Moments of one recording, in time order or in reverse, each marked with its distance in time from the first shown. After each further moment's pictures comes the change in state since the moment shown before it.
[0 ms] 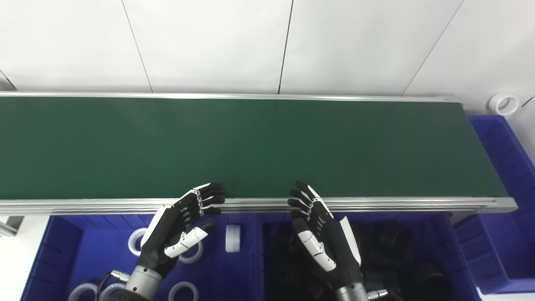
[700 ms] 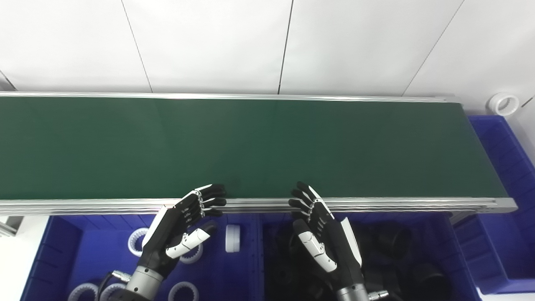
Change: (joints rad) left arm 0.003 0.000 -0.007 0.001 0.027 -0.001 0.001; right arm 0.002 -0.004 0.001 0.003 0.009 0.000 0.000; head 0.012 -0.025
